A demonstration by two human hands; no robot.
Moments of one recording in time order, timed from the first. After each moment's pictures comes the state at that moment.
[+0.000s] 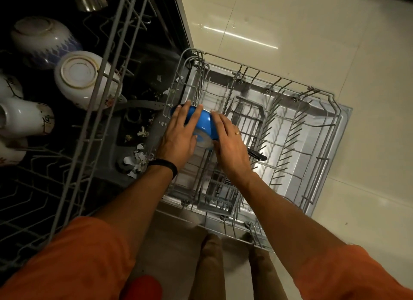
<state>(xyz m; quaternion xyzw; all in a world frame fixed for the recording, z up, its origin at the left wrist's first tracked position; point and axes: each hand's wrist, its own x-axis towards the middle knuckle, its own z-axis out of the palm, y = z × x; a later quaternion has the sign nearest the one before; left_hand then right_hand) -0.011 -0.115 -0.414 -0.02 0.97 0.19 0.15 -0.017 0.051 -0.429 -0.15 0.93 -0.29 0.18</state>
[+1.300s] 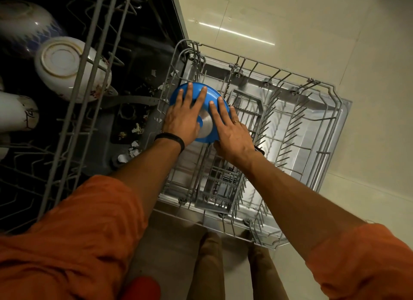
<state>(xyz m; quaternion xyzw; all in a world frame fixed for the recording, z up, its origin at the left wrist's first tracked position) -0.056 -0.105 -0.442 0.01 0.97 0.05 0.24 -0.042 0.063 -0.446 -0.20 0.92 -0.17 0.30</state>
